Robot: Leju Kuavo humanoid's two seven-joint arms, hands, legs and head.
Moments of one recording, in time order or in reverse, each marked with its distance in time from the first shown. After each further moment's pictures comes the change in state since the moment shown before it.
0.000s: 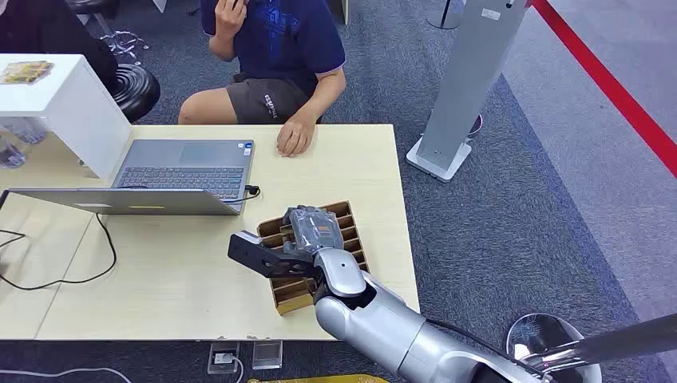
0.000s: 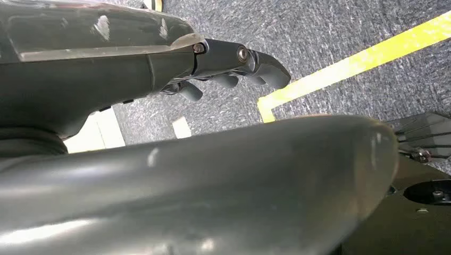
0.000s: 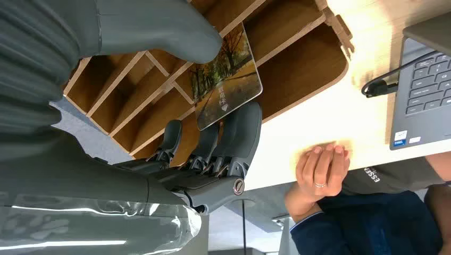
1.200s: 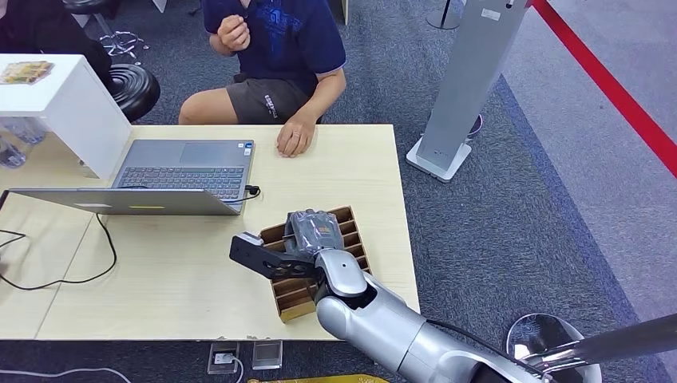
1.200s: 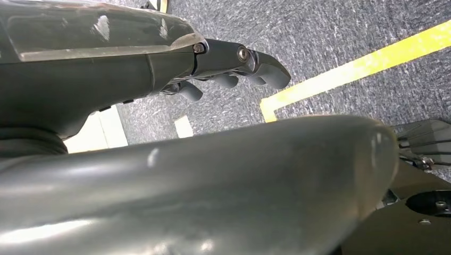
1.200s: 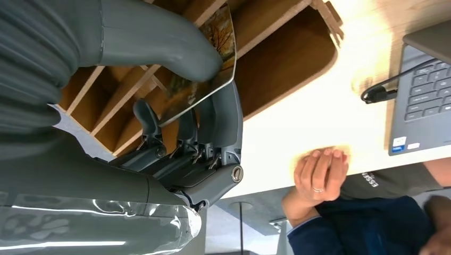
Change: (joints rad) left arm 0.000 0.000 0.000 0.000 0.016 0.023 0.010; right arm -0.001 0.000 0.004 0.024 -0.016 -0.002 -0.018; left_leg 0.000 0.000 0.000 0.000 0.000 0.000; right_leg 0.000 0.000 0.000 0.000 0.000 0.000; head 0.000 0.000
